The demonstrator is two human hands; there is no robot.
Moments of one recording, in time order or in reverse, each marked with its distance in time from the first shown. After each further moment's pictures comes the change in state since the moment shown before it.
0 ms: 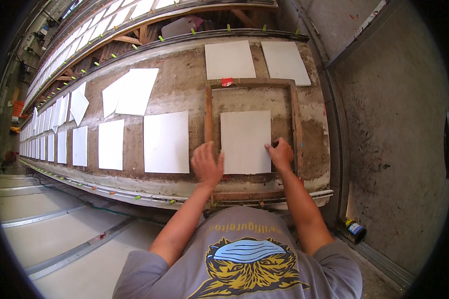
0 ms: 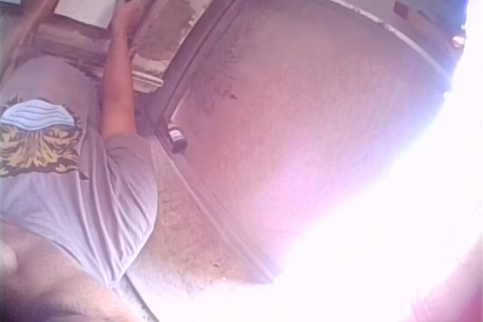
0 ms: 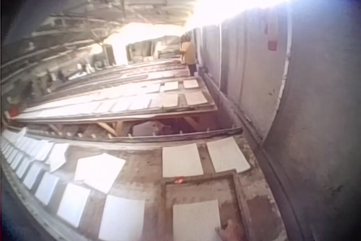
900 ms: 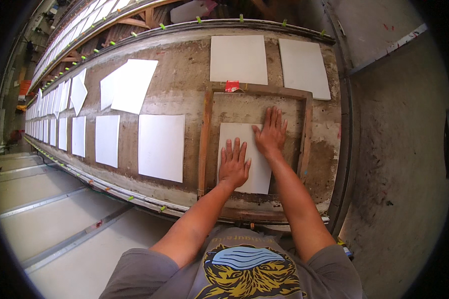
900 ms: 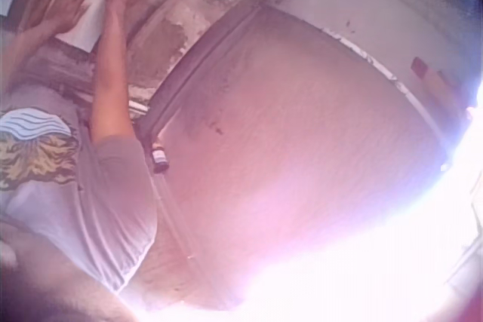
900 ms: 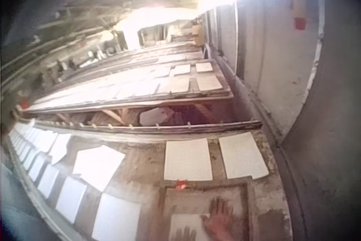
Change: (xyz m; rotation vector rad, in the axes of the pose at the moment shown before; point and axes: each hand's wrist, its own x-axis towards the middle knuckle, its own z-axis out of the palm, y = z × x) left_hand 0.042 0.059 0.098 0.118 -0.390 0.139; right_hand 0.123 -0.064 0.061 -0.258 0.134 -0.479
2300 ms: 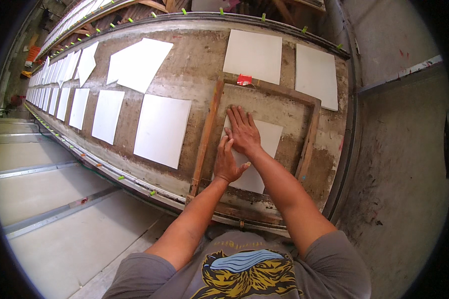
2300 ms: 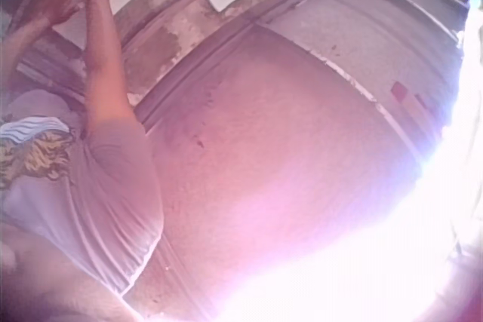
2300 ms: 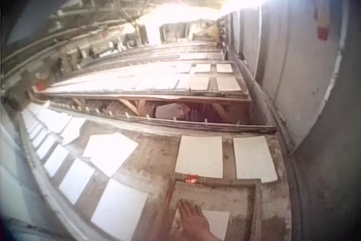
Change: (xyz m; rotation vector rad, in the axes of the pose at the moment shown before) left_hand -0.011 -0.014 0.021 -0.465 0.465 -0.059; right_hand -0.003 -0.073 0.009 0.066 -0.108 -0.604
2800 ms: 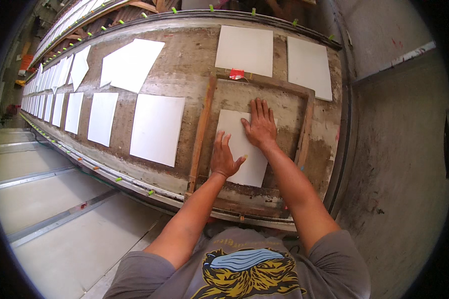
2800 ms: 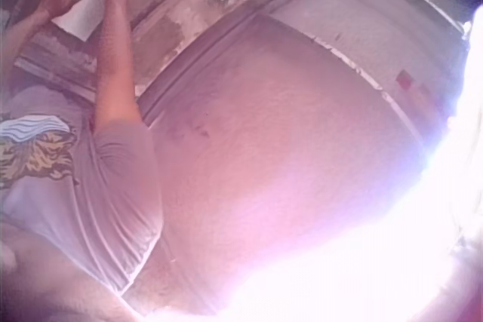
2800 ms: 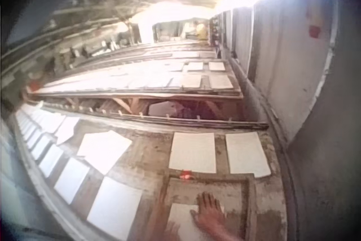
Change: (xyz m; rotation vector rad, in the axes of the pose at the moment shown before) left_hand -0.002 0.004 -0.001 -0.005 -0.039 -0.016; right_hand -0.030 0.047 -0.022 -0.015 0.005 0.286
